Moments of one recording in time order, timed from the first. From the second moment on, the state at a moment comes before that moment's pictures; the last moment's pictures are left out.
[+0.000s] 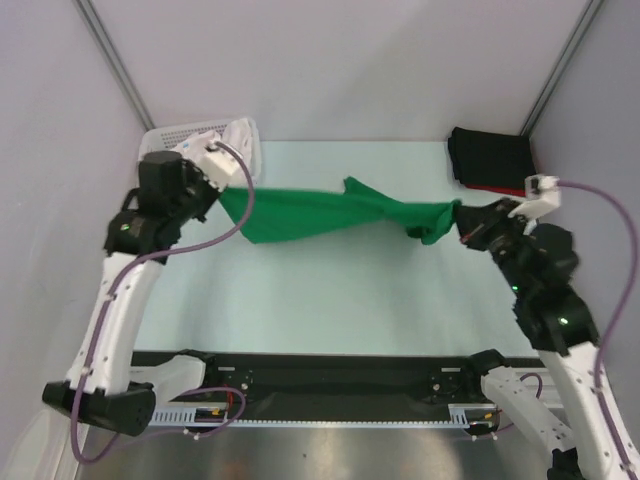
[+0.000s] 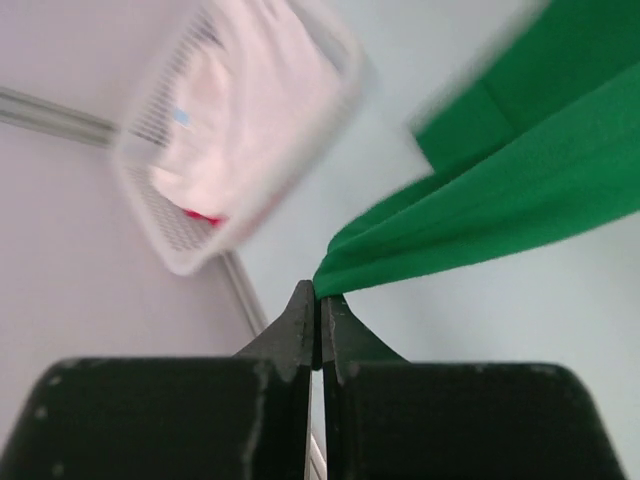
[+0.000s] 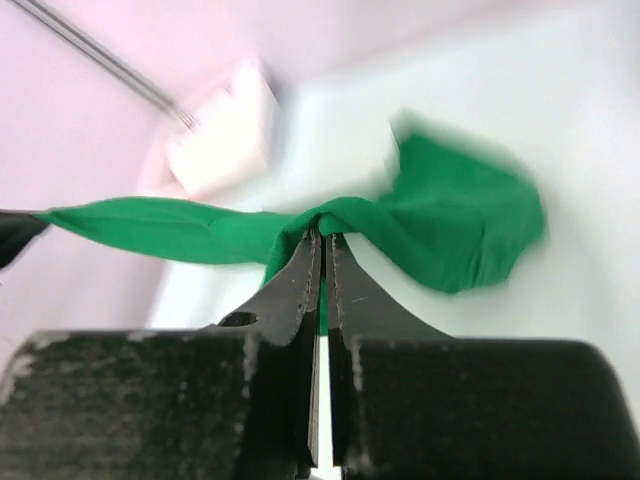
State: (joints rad) left arm -0.21 1.12 1.33 -0.79 -0.02 0.62; right arm 0.30 0.65 0.93 -0.43 0.02 0.63
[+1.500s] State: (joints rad) left arm -0.21 1.97 1.75 -0.56 -0.10 0.55; right arm 0.13 1.87 1.34 0.22 0.07 0.33
